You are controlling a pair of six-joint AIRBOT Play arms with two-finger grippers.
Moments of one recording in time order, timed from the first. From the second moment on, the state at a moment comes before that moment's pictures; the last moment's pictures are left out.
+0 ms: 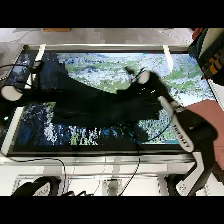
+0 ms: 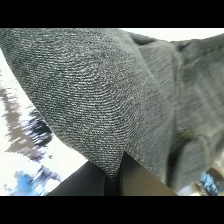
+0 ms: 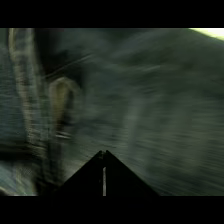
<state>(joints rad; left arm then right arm) 0.03 -1.07 1.11 1.05 -0.97 -1.15 0.41 -1.87 1.71 -1.08 1.08 1.58</state>
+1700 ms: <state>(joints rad) -0.62 -1.73 1.61 0.75 -0.36 -1.41 -0.37 -1.68 1.45 -0.80 1.30 0.95</state>
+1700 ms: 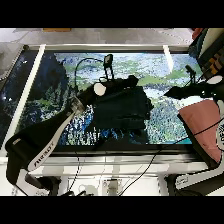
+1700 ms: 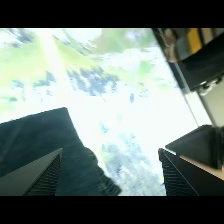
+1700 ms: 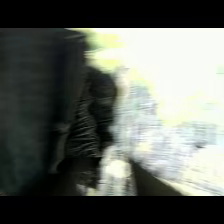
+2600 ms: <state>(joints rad) -0.53 -1.71 1.62 0.80 -0.61 -1.41 -0.11 -1.87 1.36 -0.53 1.24 1.07</state>
